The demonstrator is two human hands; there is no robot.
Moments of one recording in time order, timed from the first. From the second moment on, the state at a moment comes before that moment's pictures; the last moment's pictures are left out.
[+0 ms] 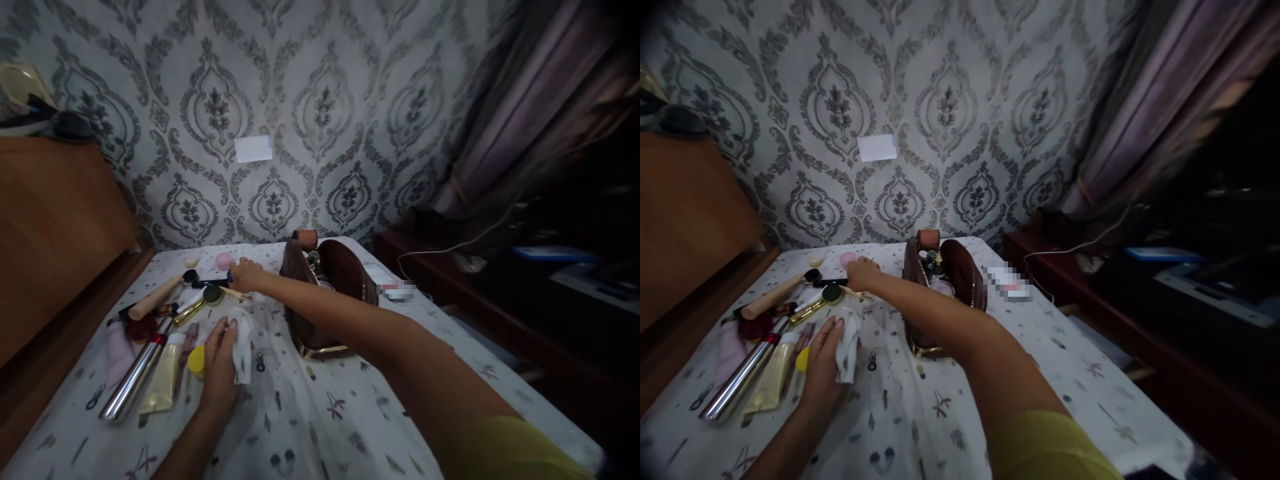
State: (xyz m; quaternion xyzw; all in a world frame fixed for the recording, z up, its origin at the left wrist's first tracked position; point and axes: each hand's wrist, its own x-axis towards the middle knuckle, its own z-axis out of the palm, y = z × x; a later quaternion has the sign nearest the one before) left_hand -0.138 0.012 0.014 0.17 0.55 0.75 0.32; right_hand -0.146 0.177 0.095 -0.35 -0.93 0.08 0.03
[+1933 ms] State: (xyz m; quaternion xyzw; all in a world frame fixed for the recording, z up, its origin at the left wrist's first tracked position) left_hand -0.143 0.021 0.028 0.24 0.57 0.74 0.26; right_hand -0.037 0.068 0.003 -0.17 -0.55 0.68 0.46
